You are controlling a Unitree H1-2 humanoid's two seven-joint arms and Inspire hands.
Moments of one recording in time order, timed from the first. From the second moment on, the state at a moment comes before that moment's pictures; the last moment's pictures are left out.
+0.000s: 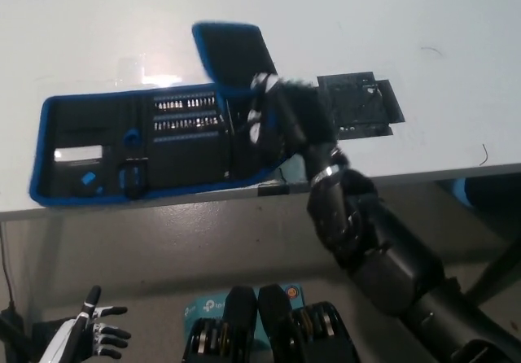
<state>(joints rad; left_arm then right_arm) 0.09 0.27 0.05 -0.04 -0.02 0.35 -0.13 -0.76 -0.06 0.62 0.48 -0.62 0.10 -0.26</state>
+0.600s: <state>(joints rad) 0.07 0.27 0.05 -0.04 -0.02 0.35 -0.13 -0.72 -0.19 0.78 0.47 -0.83 0.09 -0.18</state>
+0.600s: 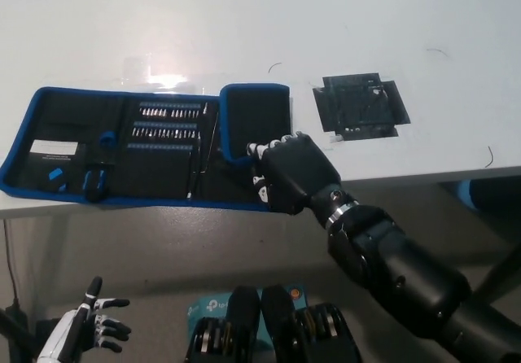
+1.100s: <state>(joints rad) 0.07 0.27 0.05 -0.04 -0.02 0.35 -0.13 -0.67 -0.15 0.69 0.37 -0.88 0.18 -0.05</state>
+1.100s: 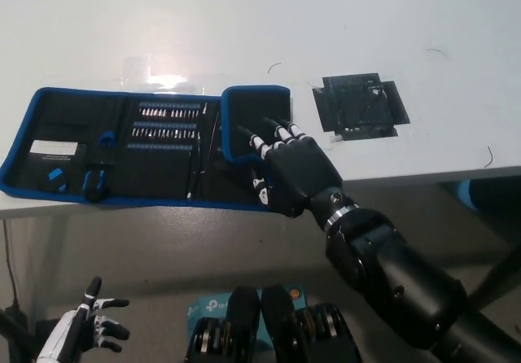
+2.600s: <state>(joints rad) 0.09 0.26 0.06 -0.02 -0.02 0.34 -0.13 -0.21 -0.11 -0.22 -0.20 -0.23 0.38 0.38</state>
